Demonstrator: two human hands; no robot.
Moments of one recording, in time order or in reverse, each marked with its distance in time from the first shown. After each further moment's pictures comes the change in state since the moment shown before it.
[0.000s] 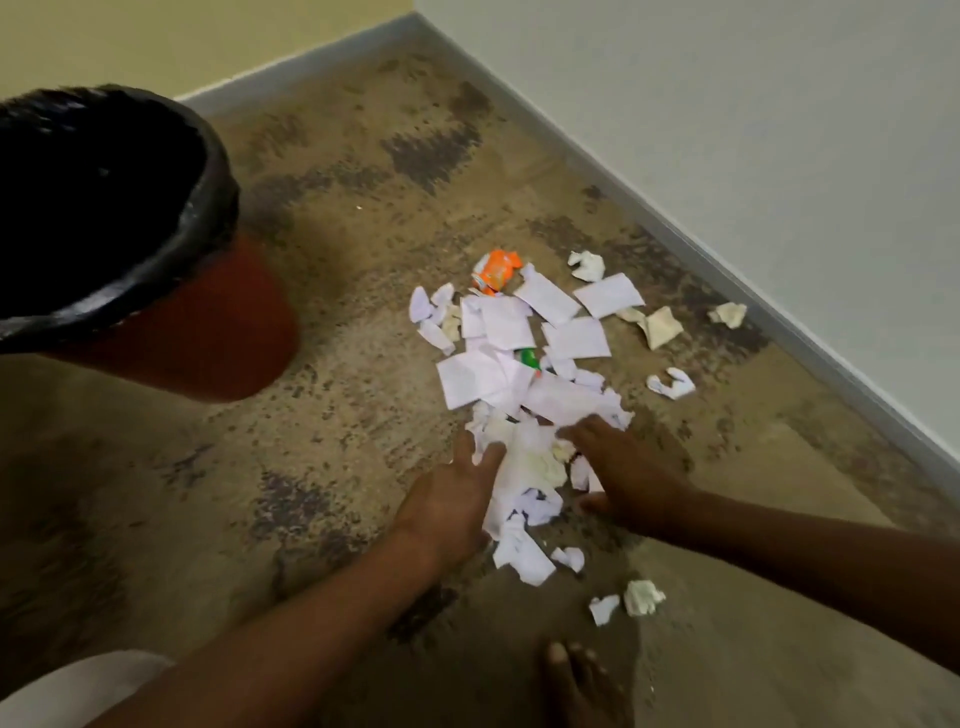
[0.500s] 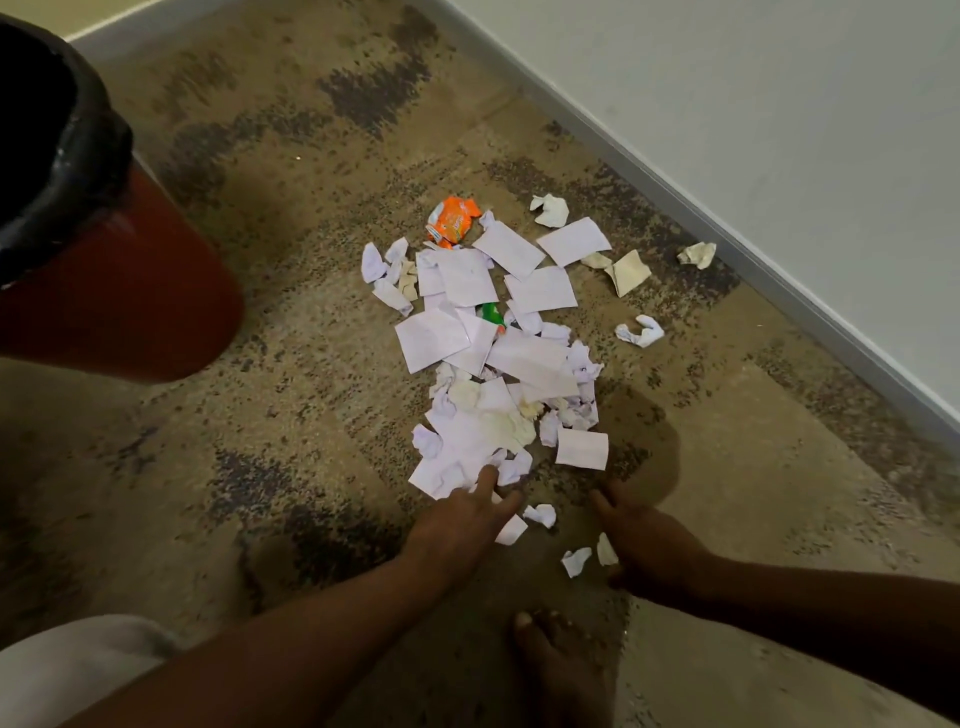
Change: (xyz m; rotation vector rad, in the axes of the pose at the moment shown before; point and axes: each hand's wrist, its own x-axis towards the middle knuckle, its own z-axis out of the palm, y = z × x) left_hand 0.007 0.033 0.077 0.092 -0.149 0.238; right_hand -0.079 0.037 0.084 -0.051 -0.294 0.181
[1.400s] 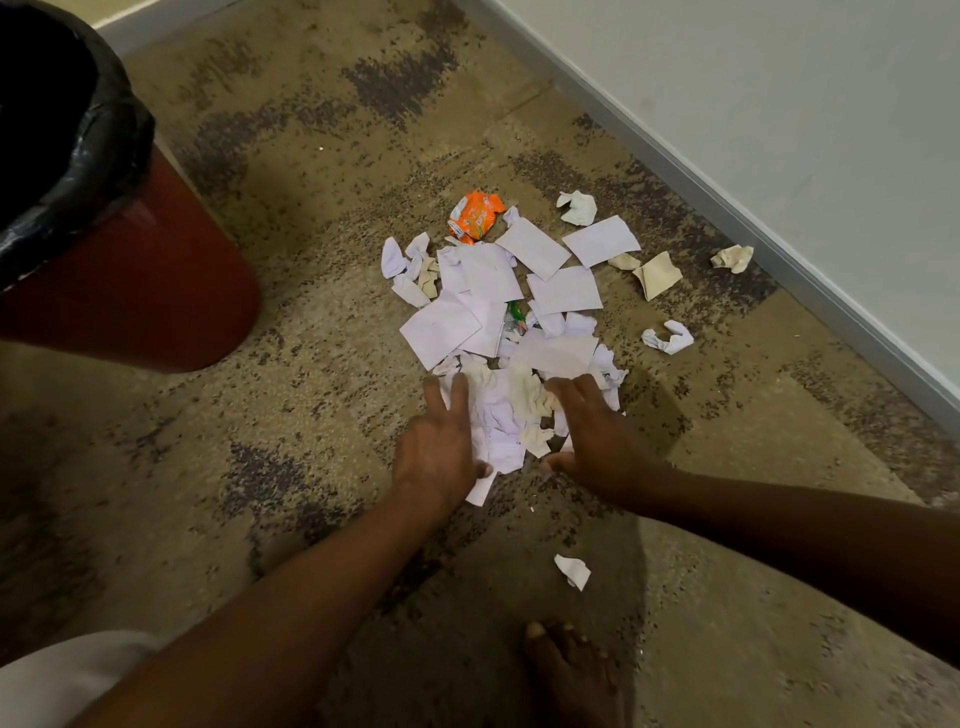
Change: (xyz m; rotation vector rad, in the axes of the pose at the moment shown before) left_hand 0.033 -0.047 -0.039 -0.136 0.275 -0.506; right_hand 0.081 -0.034 -0.068 0.222 0.392 -0.091
